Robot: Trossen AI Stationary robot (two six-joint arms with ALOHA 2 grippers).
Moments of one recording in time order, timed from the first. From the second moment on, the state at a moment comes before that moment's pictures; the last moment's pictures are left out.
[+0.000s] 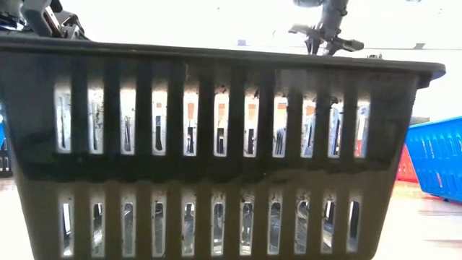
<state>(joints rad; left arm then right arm) 0.03 0.13 0.02 0.13 -0.25 -0.40 -0.60 1.49 1.62 -1.28 0.06 0.88</state>
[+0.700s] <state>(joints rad) 0.03 0.14 0.08 0.33 -0.11 -0.52 -0.42 1.49 1.87 -1.31 0.08 0.80</state>
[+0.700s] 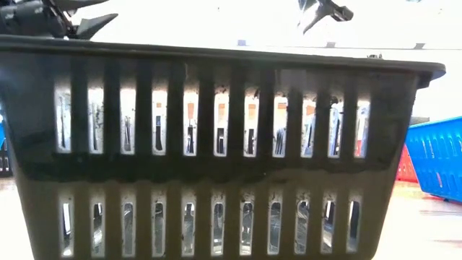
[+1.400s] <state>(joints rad) 0.02 0.55 0.63 -0.54 0.17 -0.46 -0.34 1.49 1.88 -1.31 0.02 0.70</state>
